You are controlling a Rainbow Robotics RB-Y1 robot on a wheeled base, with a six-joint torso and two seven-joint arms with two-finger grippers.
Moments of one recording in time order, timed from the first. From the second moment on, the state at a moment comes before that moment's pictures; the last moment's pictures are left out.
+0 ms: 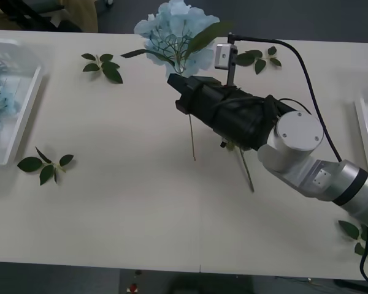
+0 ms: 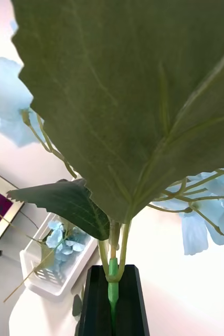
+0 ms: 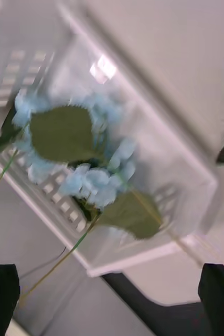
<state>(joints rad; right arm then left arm) -0.56 -0.60 0.72 -1.71 -2.14 0.03 2.36 -0.35 1.15 -0.01 -1.99 0.66 1.60 -2.01</state>
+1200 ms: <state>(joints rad) -0.69 -0.50 0.84 -1.61 -2.11 -0.13 2.36 -0.26 0.61 -0.10 -1.87 1.55 1.05 -2.01</state>
